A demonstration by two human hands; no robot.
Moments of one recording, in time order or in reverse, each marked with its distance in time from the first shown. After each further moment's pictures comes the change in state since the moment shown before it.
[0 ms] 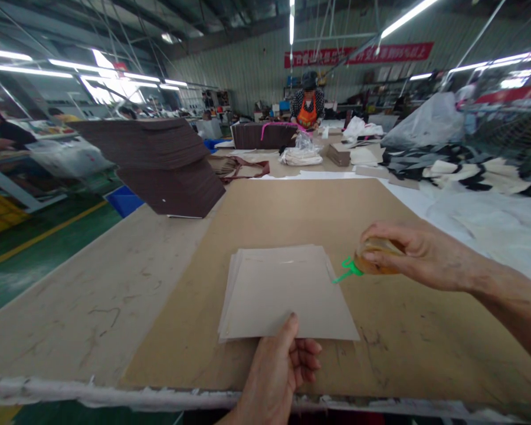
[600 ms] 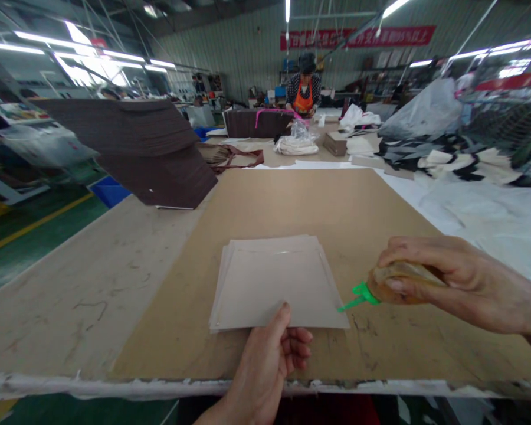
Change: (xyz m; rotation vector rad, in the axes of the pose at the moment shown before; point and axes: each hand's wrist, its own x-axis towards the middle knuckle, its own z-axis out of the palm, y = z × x) left_hand -0.001 -0.001 -0.002 -0.007 -0.023 0.032; right_hand -0.042 -0.019 -0.005 0.065 -0.096 -0.058
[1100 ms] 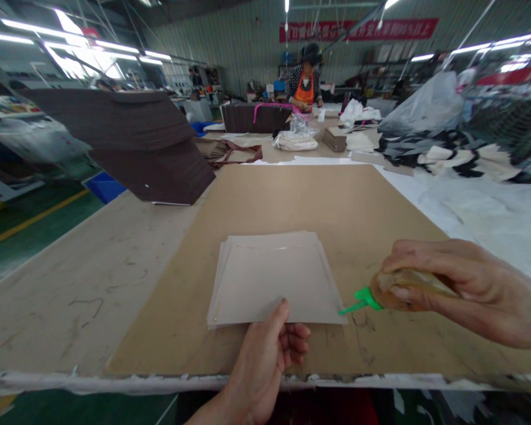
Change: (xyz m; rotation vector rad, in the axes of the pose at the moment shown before) left_hand -0.002 0.001 0.001 0.018 0.001 -0.011; right_hand -0.009 -0.007 0.001 -0.010 -0.022 -0.056
